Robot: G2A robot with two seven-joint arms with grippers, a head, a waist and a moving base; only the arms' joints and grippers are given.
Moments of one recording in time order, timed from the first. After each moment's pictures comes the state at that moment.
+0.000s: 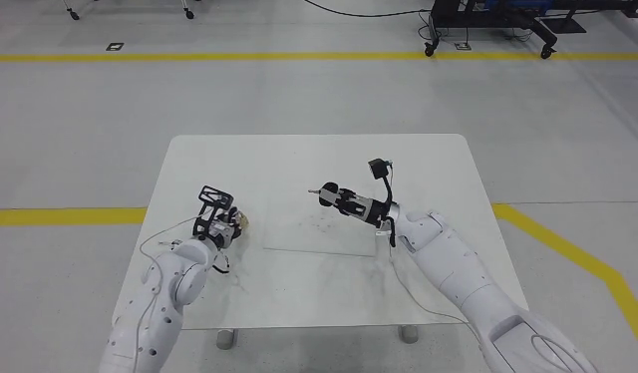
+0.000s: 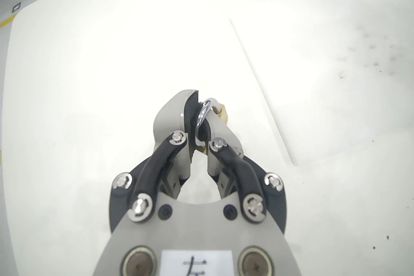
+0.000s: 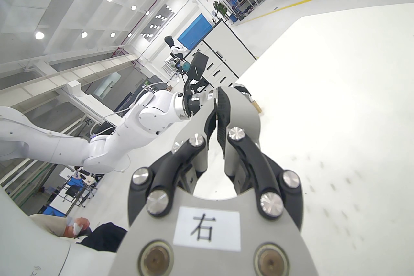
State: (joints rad) left arm 1.41 -1.15 -1.31 -1.52 1.25 -0.16 -0.43; right arm -0.94 -1.35 0.92 -0.79 -0.03 -1.01 0.48
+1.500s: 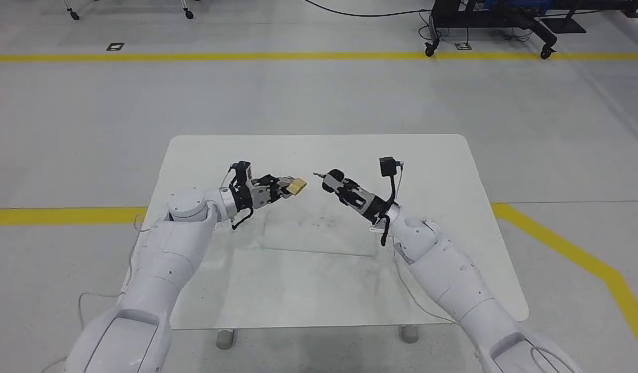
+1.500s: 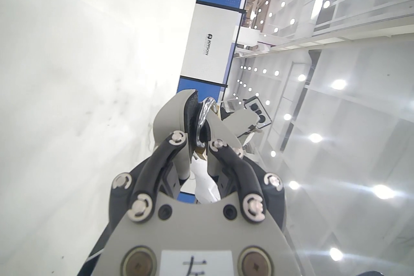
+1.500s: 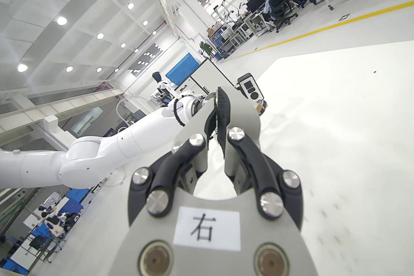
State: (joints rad) left arm 0.77 -1.34 -1.14 -0.59 -0.47 -0.09 -1.11; right arm -1.03 -1.35 0.98 -0.95 -0.22 -0.86 0.17
